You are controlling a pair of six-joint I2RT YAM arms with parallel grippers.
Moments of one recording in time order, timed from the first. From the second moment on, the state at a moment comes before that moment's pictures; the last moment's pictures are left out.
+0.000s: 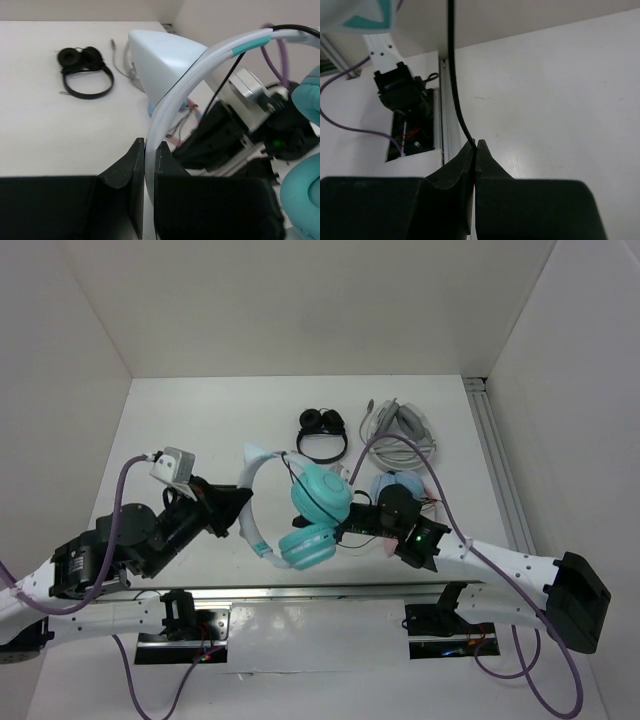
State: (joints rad) left arm -1.25 0.64 1.11 -0.57 -0.62 -0.46; right arm 0.94 1.06 0.60 0.47 -0.42 0.13
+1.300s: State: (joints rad) left arm -1.26 0.70 1.24 -0.77 -1.12 -0.83; right arm 1.24 1.15 0.59 0.90 -0.50 0.19
